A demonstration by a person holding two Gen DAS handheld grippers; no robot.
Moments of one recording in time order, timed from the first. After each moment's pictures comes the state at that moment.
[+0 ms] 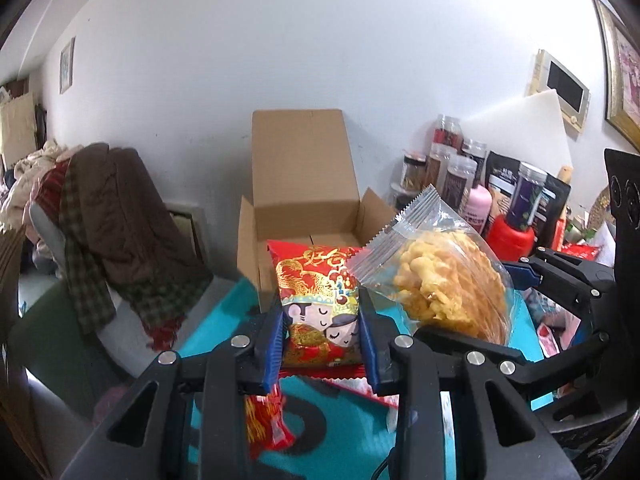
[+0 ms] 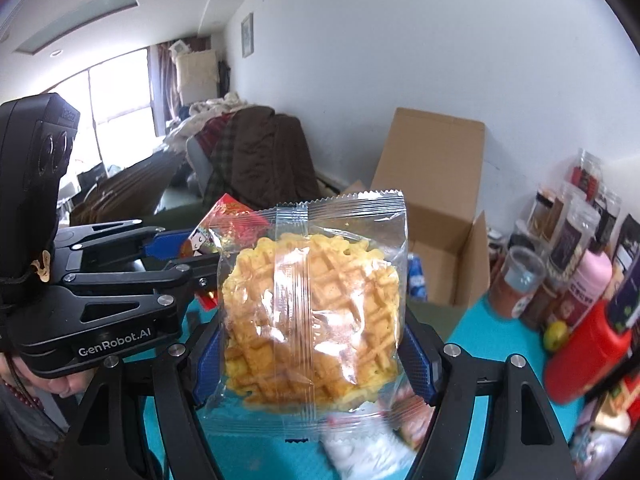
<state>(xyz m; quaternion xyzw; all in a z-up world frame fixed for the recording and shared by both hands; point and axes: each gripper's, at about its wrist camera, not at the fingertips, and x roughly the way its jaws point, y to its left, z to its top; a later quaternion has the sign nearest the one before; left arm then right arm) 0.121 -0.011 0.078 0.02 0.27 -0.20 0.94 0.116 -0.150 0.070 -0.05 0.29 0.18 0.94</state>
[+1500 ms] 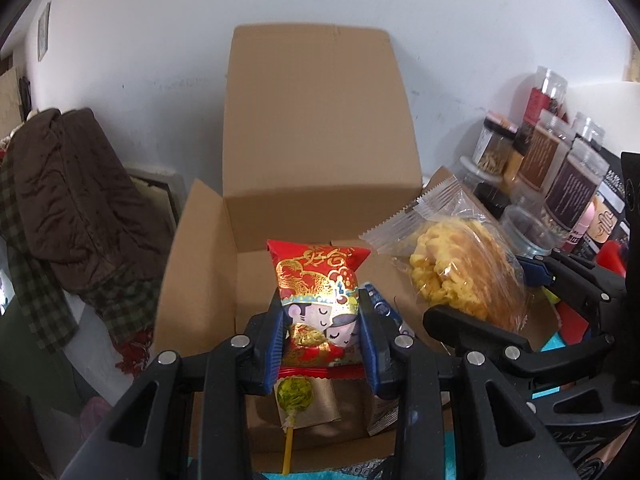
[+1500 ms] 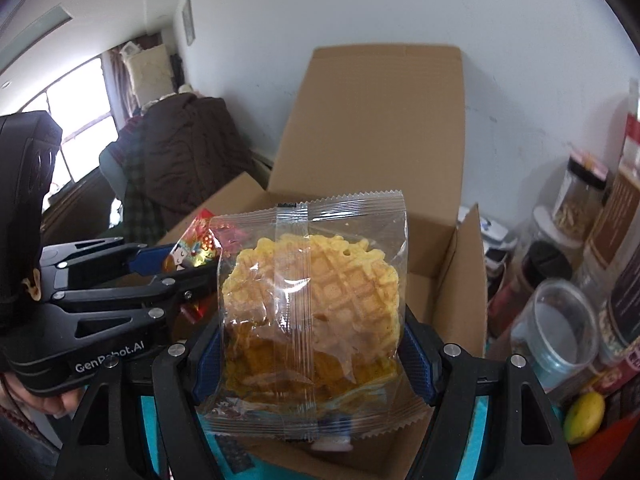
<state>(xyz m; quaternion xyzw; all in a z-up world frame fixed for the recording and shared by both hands) 0.353 -0.087 -0.009 0.02 0.37 -0.17 0.91 0.304 -0.214 0.003 0.00 0.35 0.15 0.93</state>
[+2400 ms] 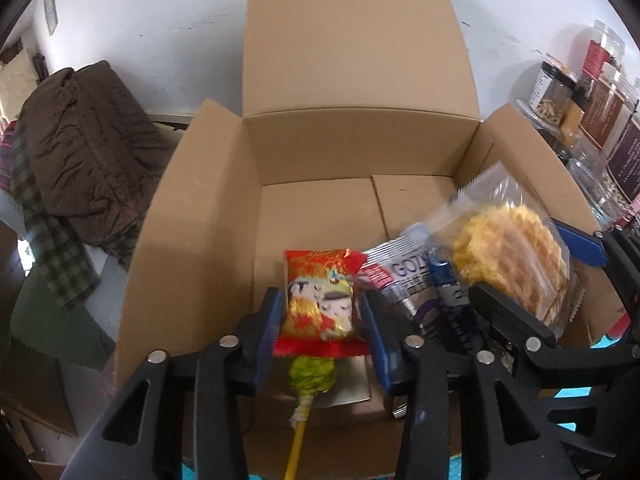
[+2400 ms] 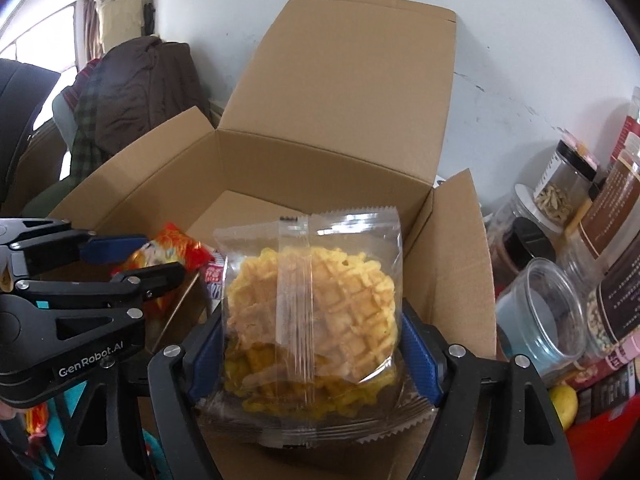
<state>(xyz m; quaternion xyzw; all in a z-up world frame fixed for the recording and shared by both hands) 0.369 -0.094 -0.047 0.05 0.46 -0.09 0.88 0.333 -0.204 -0.030 -0.09 0.40 0.07 0.91</state>
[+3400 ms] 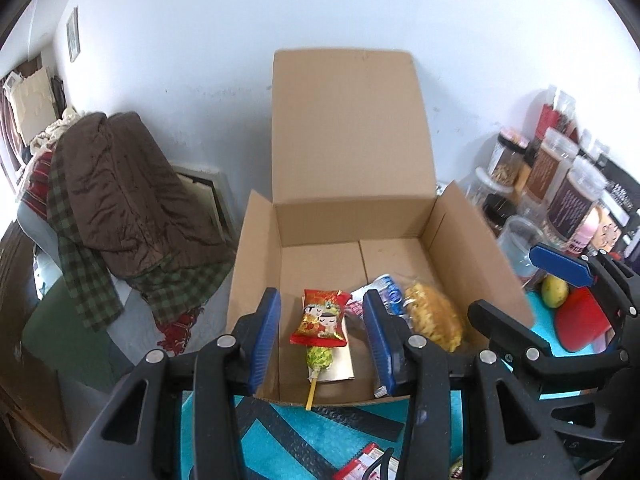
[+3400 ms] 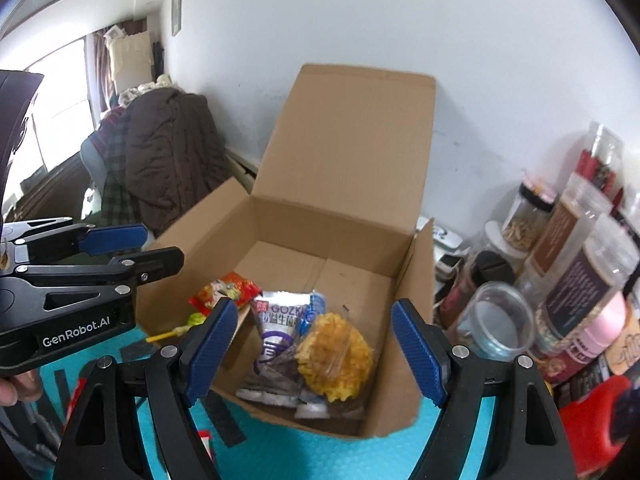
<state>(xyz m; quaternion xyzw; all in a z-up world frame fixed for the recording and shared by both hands) 0.304 -0.078 0.053 0.04 0.37 -0.10 0.92 0.278 -0.208 0.042 -0.05 0.34 0.09 0.94</state>
